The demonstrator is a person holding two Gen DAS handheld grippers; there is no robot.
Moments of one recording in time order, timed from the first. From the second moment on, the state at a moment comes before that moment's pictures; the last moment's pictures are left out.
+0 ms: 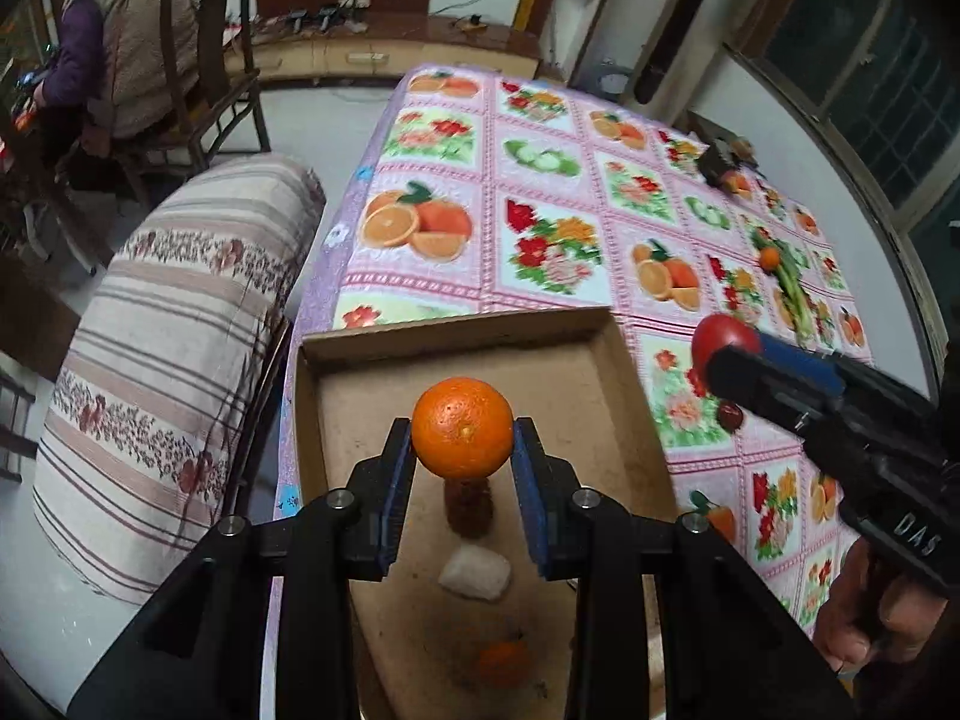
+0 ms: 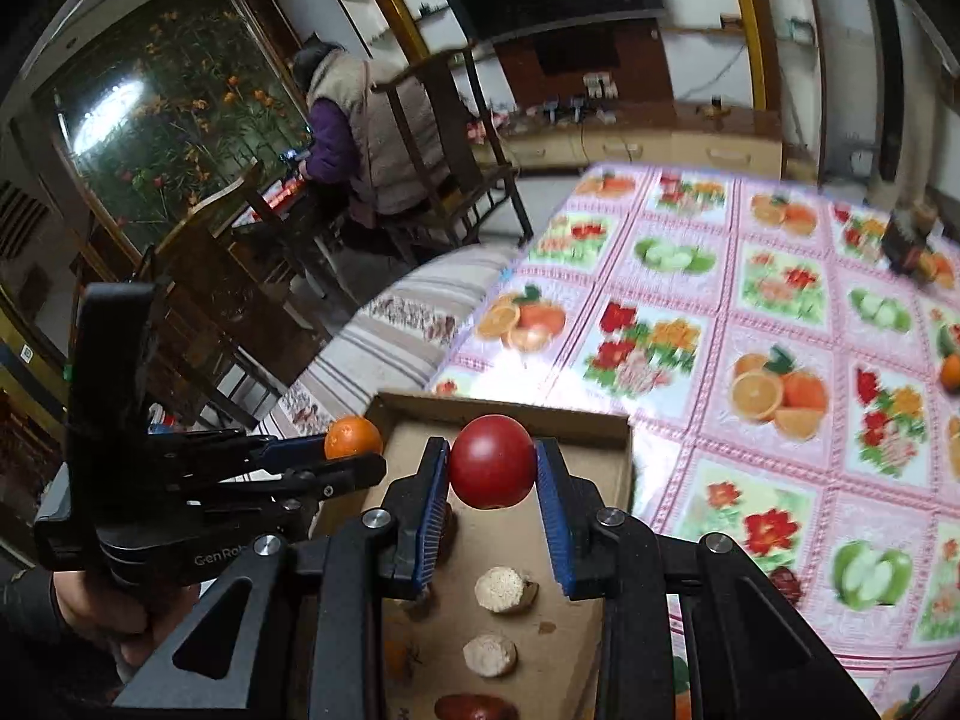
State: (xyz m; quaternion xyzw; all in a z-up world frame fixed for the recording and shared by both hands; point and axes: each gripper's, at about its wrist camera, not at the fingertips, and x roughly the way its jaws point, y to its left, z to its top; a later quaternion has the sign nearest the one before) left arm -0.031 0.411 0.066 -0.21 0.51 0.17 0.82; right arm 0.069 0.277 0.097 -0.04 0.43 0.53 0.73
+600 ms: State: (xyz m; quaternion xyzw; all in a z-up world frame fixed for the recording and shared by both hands) left arm -0.015 0.422 0.001 -0.22 0.55 0.18 0.78; right arm 0.062 0.330 0.004 -0.12 0.49 0.51 0.69
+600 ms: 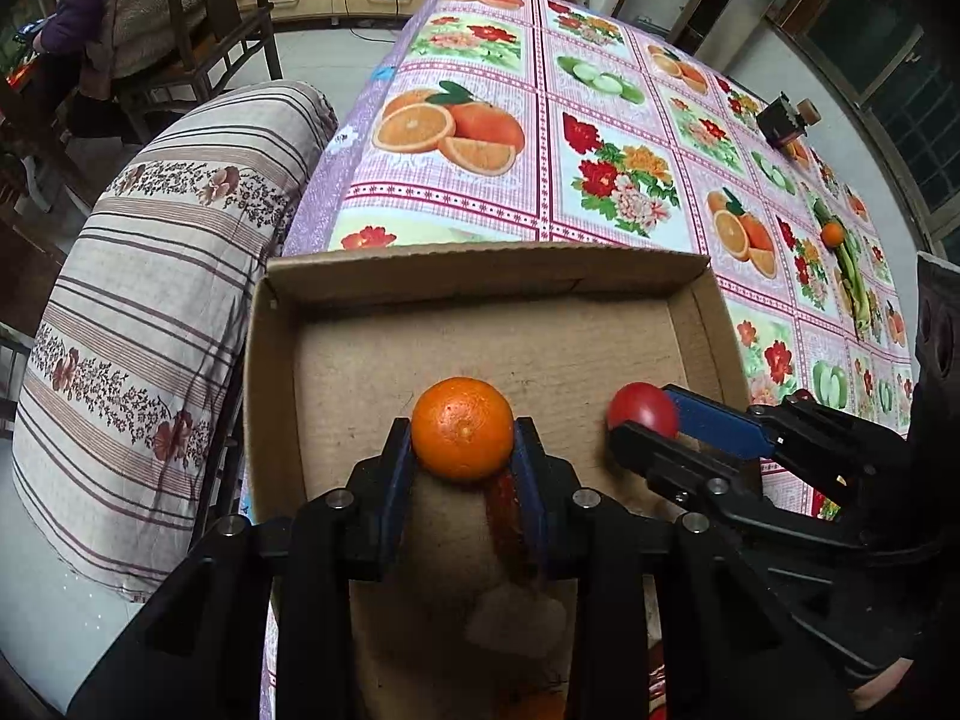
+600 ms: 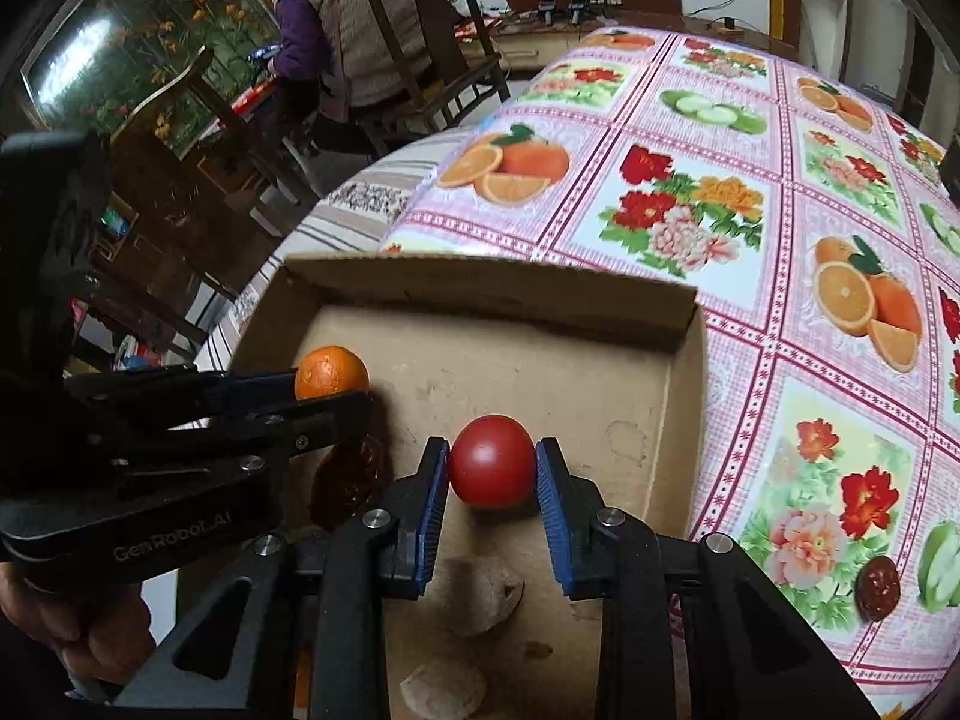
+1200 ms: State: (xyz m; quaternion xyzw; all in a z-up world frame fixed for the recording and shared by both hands) left arm -0.022 0.411 0.022 -0.22 0.54 0.16 0.80; right arm 0.063 0.293 0.029 -0.09 0.48 0.51 0.71
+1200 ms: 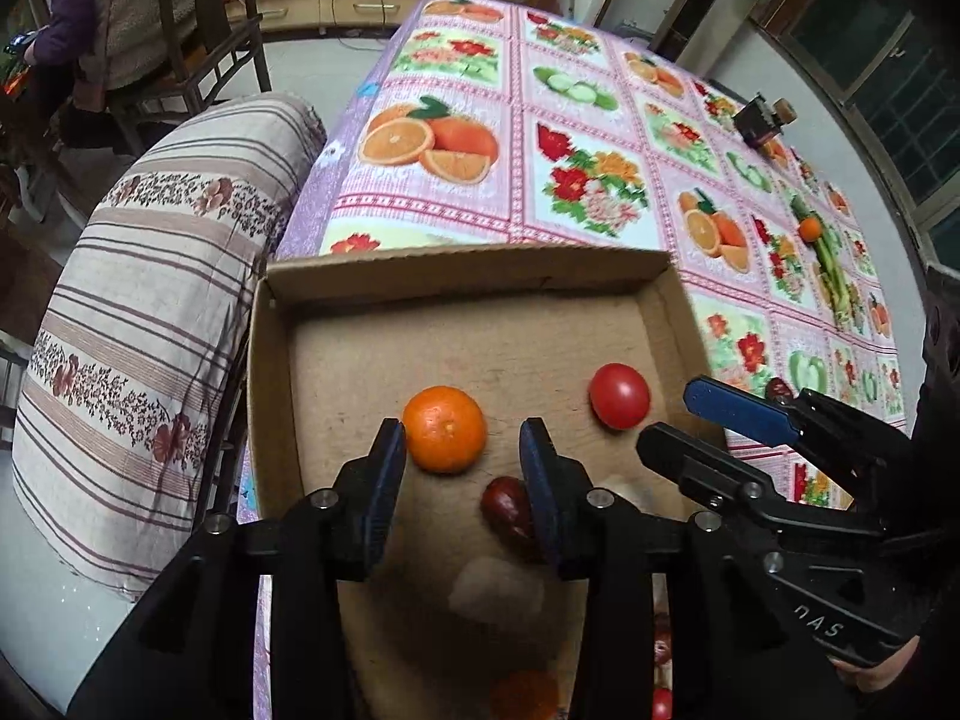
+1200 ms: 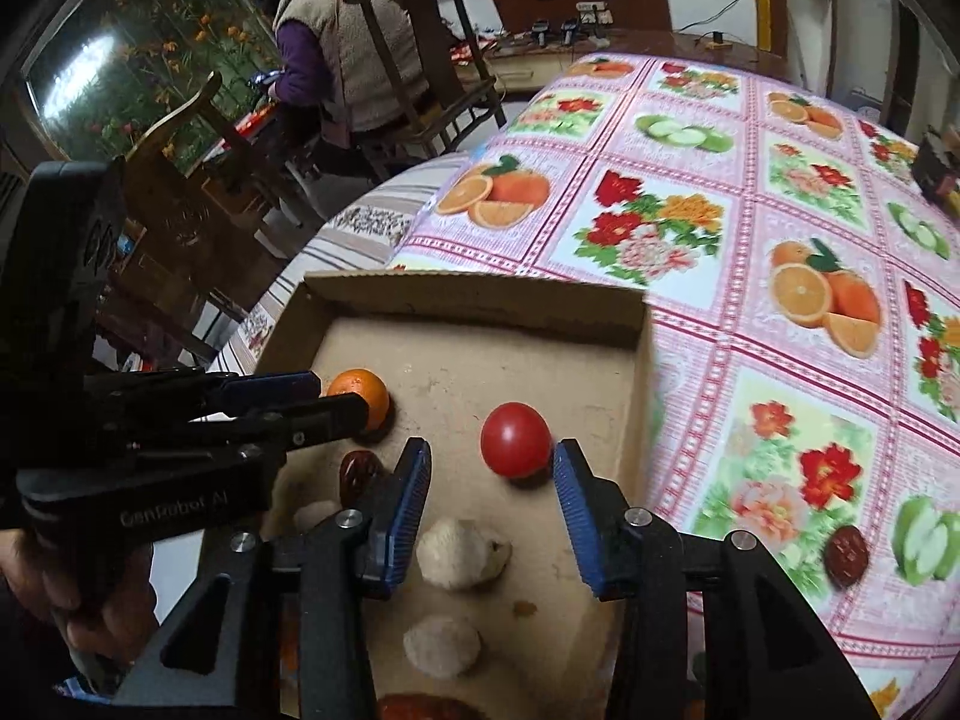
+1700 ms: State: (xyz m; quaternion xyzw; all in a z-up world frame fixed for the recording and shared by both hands) left arm -0.008 0.330 0.062 -0.22 0.52 0.09 0.82; right arm 0.093 0.166 0.055 -0.07 0.46 0.46 0.76
